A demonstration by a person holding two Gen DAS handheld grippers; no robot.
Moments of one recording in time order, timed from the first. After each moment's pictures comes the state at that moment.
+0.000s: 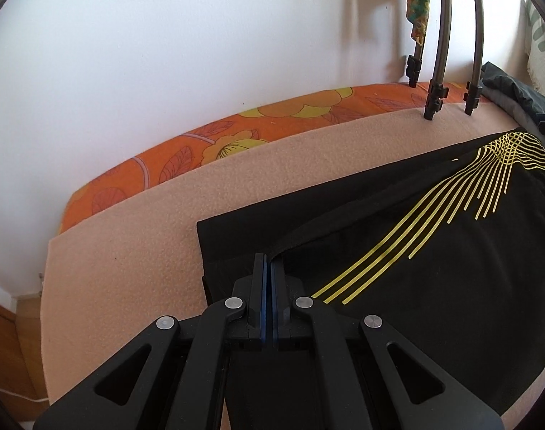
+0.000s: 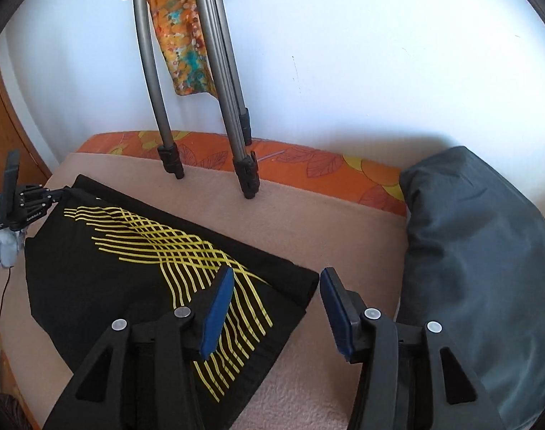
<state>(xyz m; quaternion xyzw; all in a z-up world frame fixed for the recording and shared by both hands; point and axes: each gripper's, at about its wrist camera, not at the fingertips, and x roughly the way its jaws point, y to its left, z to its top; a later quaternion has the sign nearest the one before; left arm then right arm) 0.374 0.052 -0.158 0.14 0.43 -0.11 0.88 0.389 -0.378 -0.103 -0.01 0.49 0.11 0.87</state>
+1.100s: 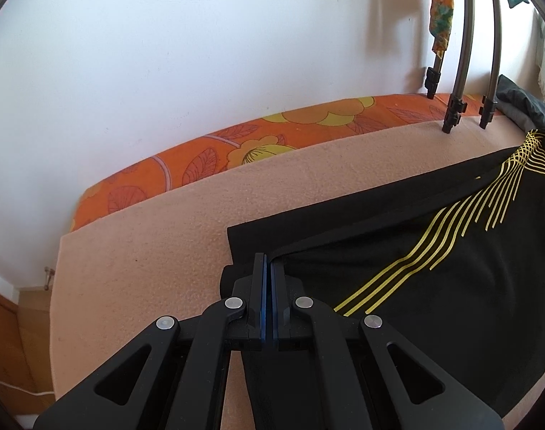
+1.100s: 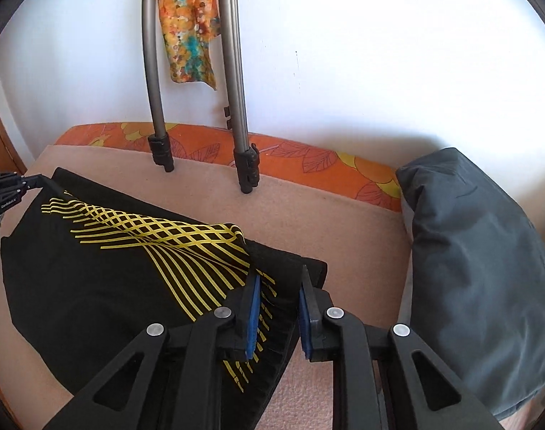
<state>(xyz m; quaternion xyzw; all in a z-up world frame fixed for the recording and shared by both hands) 0.388 0.068 -0.152 0.13 0.43 -0.09 0.89 0.398 -0.348 -0.114 -0.04 0.49 0.06 0.87</state>
